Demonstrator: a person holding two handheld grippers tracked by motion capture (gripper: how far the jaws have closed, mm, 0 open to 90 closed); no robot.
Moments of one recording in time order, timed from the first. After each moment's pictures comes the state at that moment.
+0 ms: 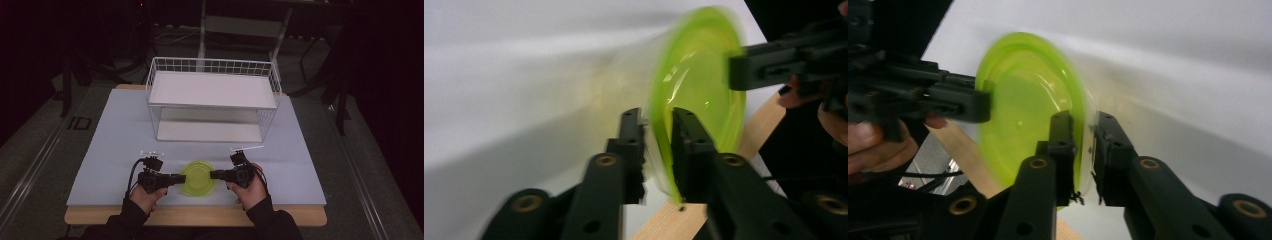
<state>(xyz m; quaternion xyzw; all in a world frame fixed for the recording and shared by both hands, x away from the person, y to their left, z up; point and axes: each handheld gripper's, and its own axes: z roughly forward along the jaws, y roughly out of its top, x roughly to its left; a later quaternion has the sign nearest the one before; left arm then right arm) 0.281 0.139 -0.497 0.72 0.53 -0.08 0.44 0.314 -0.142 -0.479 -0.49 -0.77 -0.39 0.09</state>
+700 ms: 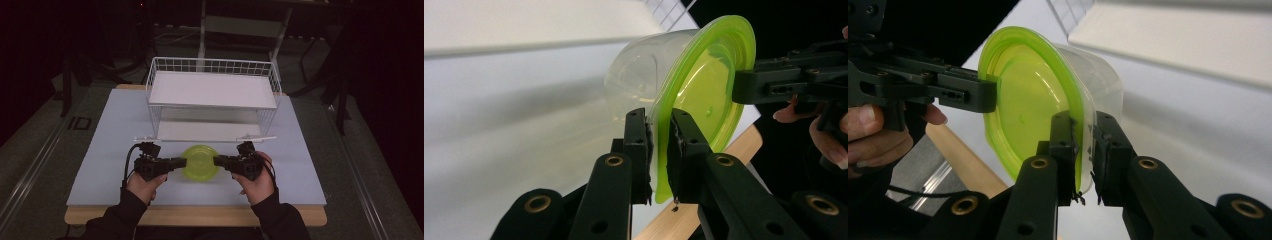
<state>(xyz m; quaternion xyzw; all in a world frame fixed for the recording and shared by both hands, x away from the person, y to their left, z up) 0.285 0.136 -0.430 0.72 0.50 -0.03 0.48 0.304 -0.146 -0.415 -0.44 -0.78 -0.45 0.01</state>
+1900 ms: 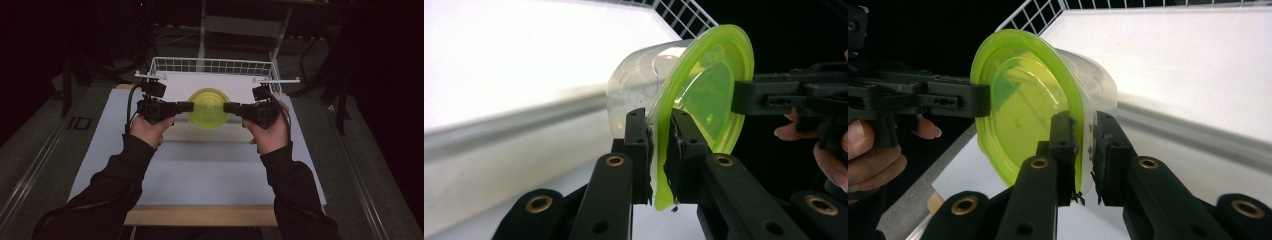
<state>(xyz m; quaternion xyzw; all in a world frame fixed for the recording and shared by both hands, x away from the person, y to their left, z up) 0.357 0.123 -0.304 0.71 0.49 0.03 0.51 0.366 -0.153 -0.295 -0.45 -0.75 -0.49 -0.05</state>
